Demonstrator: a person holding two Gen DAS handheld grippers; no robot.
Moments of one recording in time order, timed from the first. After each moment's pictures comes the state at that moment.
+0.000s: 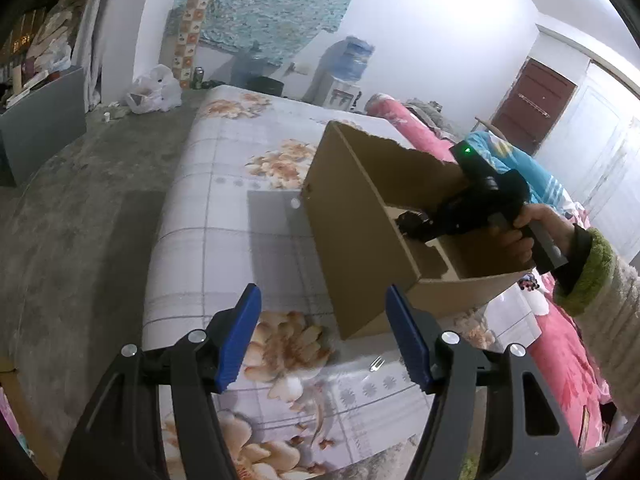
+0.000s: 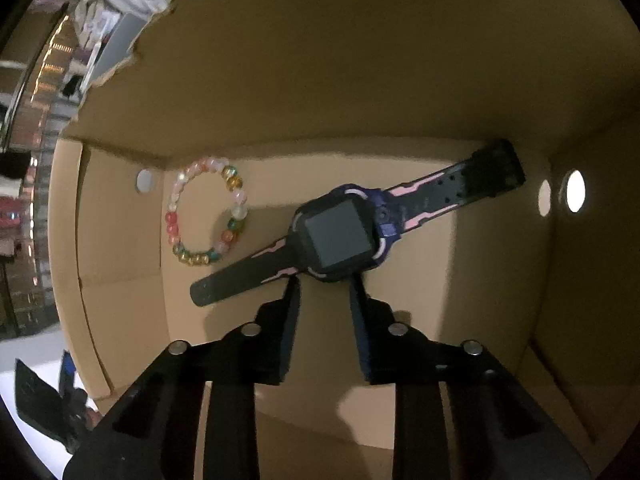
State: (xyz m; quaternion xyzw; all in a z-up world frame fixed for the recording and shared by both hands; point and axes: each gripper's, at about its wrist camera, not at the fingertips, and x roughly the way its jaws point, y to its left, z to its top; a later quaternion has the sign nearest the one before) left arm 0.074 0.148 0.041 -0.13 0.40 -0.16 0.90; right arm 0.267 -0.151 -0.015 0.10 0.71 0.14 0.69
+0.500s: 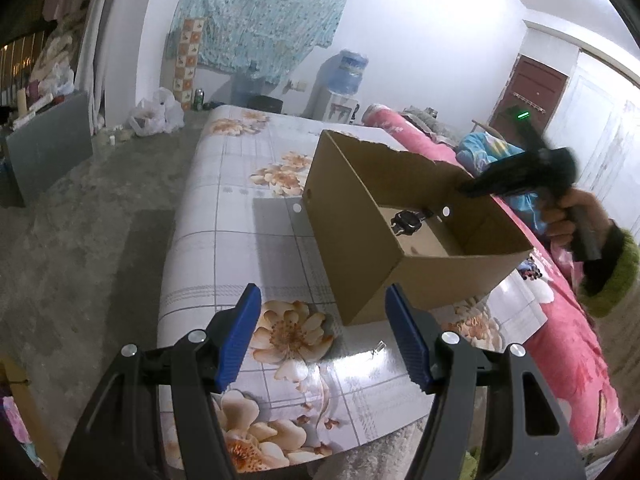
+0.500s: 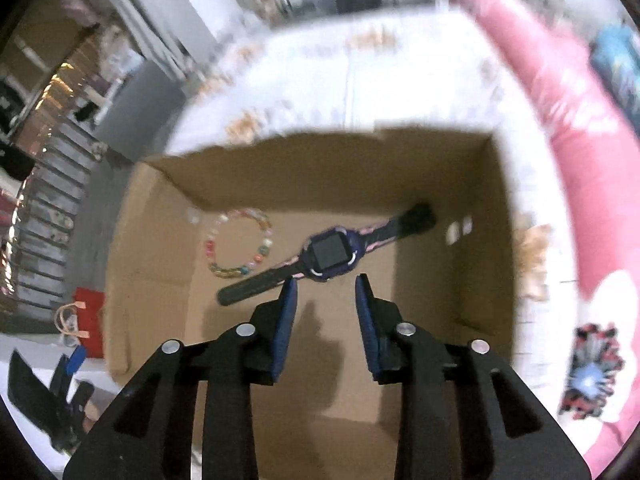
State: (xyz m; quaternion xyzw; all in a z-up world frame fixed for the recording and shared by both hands) left arm 0.037 0.145 0.047 -0.10 0.36 -0.16 0.91; right arm 0.183 -0.165 0.108 0.04 0.54 0.13 0.83
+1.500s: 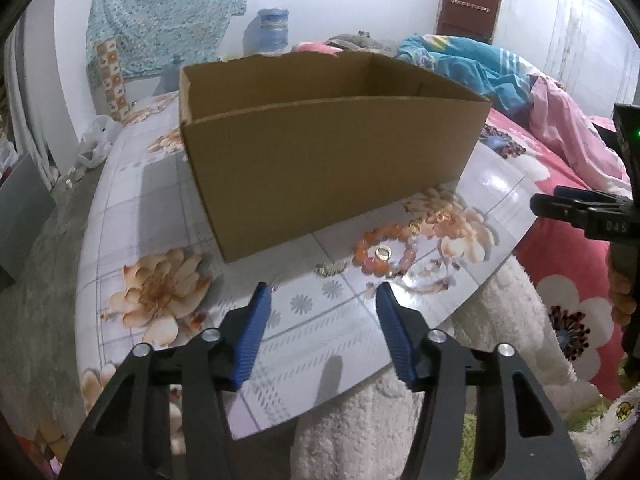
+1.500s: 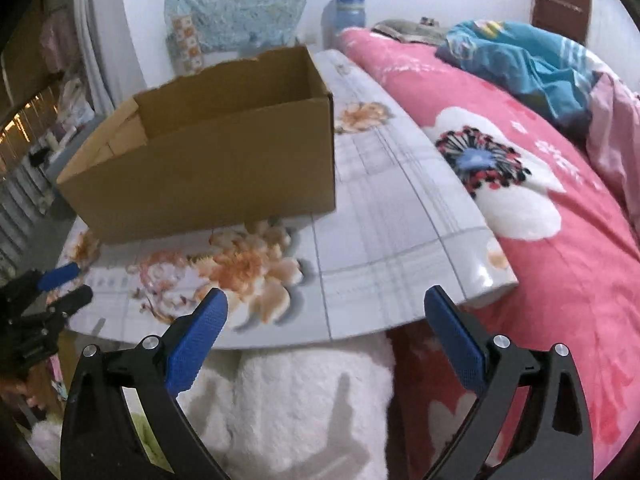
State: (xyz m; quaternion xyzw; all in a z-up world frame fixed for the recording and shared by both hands) left arm 0.020 0.017 -0.009 0.05 0.40 -0.23 0.89; right arm -0.015 -0.239 0.042 0.06 0.43 0.00 0.90
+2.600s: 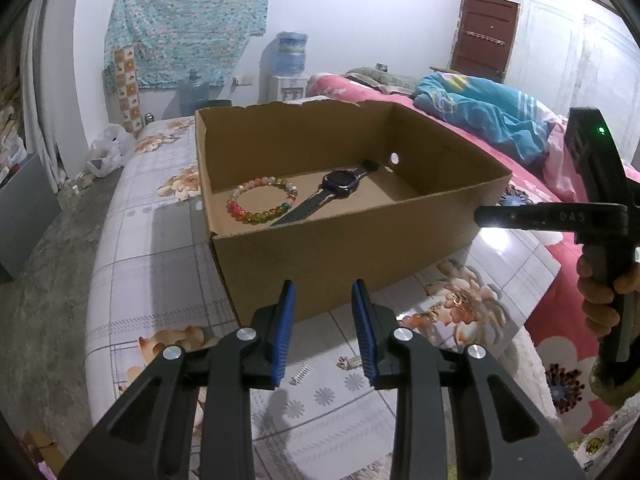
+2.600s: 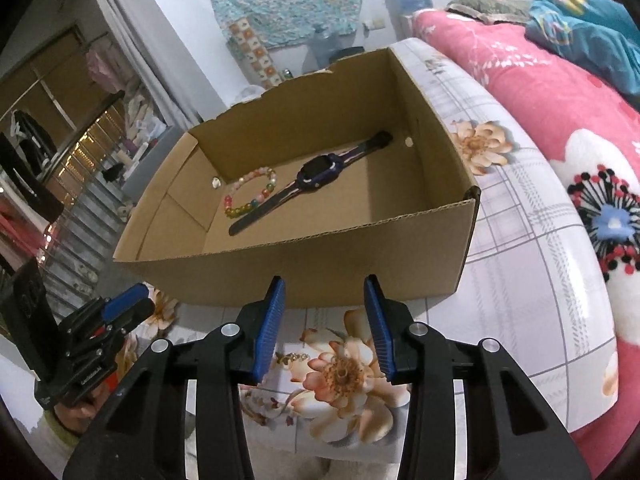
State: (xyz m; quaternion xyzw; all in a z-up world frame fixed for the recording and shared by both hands) left arm 0.065 0.017 0.019 0.02 0.36 -0.21 0.91; right arm 0.066 -0.230 0.050 0.14 0.45 0.13 0.87
